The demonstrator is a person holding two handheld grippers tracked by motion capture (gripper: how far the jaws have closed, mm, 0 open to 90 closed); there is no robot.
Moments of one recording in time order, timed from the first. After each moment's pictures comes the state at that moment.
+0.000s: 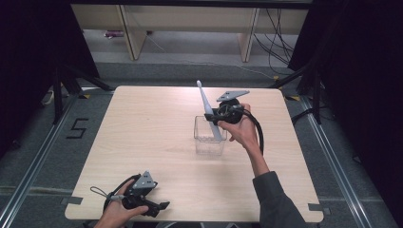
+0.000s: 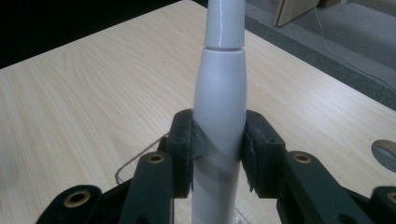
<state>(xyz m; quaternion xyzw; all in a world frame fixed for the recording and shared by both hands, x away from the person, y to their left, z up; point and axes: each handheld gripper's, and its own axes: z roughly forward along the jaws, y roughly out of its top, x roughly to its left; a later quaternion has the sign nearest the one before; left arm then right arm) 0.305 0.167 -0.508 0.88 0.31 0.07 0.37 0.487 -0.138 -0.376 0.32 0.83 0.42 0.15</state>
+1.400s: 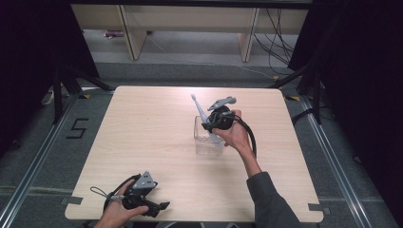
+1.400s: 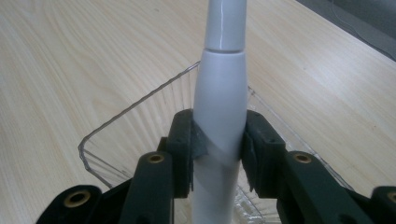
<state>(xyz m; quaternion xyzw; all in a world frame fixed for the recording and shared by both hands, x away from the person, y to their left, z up) 0.304 0.167 -0.507 0.88 0.30 0.06 0.37 0.497 -0.121 -0.415 0.31 0.87 0.36 0.15</state>
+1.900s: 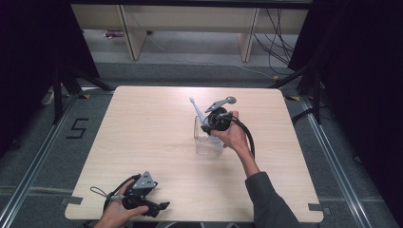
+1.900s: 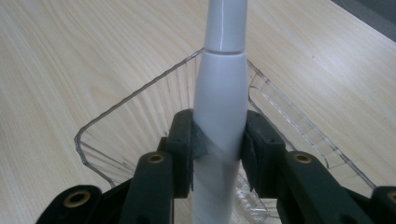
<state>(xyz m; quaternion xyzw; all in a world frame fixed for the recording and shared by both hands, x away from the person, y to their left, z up) 0.304 0.167 -0.507 0.88 0.30 0.06 0.37 0.498 -0.115 -0.420 0.31 0.88 0.33 0.14</state>
